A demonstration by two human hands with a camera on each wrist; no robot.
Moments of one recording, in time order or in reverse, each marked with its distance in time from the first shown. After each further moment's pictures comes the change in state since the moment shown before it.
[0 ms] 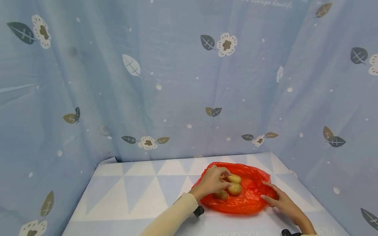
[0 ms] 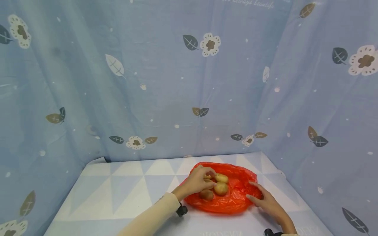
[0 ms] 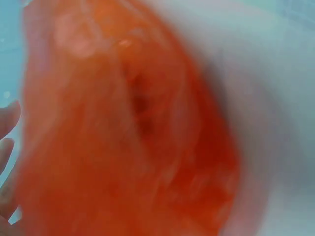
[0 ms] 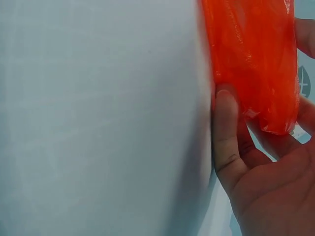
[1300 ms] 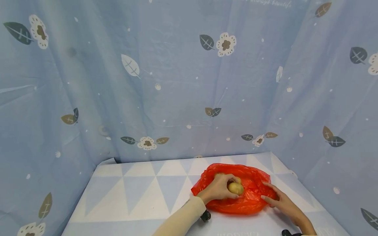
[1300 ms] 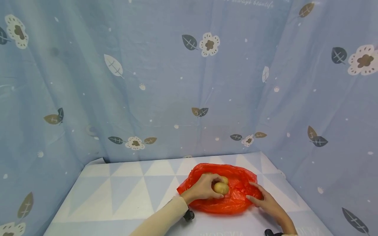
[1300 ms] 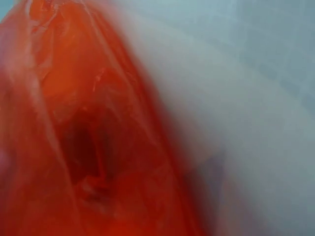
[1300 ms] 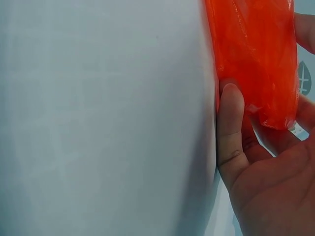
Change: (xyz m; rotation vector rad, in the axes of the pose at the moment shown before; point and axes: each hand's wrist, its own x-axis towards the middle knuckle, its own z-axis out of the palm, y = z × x) left_hand 0.004 0.001 0.039 -0.160 -0.111 -0.053; right_hand 0.005 0.008 -0.002 -0.009 -0.008 0.018
